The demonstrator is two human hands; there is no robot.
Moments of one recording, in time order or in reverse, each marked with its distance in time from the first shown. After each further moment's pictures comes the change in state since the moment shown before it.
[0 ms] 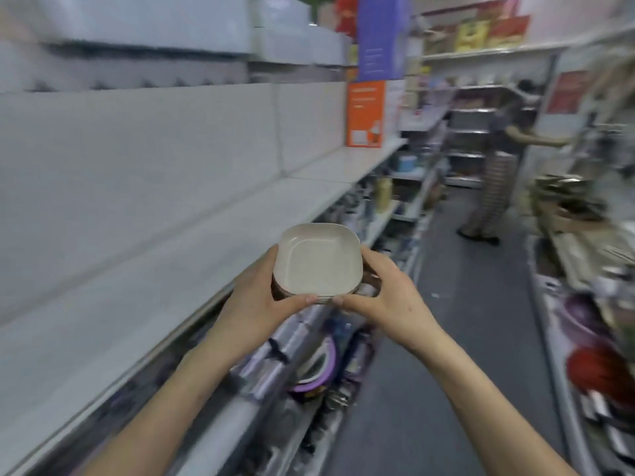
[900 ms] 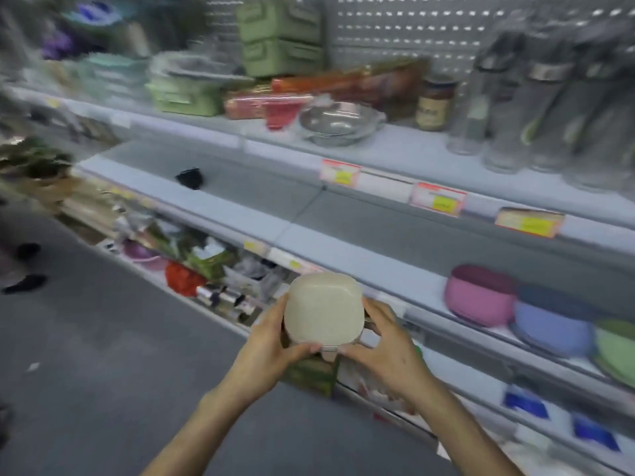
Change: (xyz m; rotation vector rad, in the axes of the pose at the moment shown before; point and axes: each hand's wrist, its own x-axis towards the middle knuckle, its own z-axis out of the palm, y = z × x) left_hand -0.117 0.295 0.599 -0.385 -1.432 0.712; right_hand -0.524 0.110 -0.269 -0.332 1.287 0.951
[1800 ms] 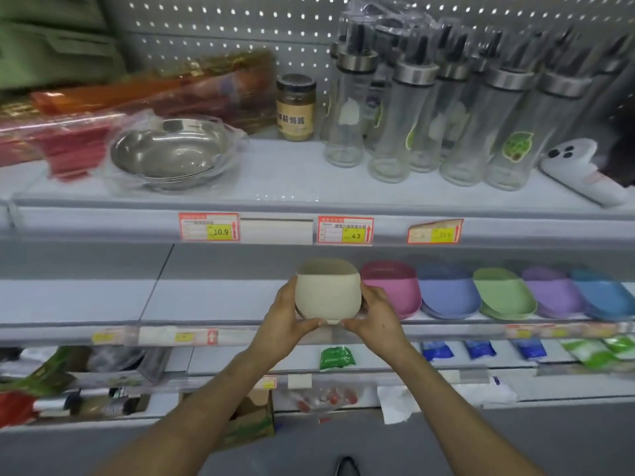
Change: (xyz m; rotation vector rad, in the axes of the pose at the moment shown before) left_hand 0.243 0.002 0.144 -0.051 -0.414 0.272; right_hand 0.084 0.097 -0.091 -0.203 0.495 0.457
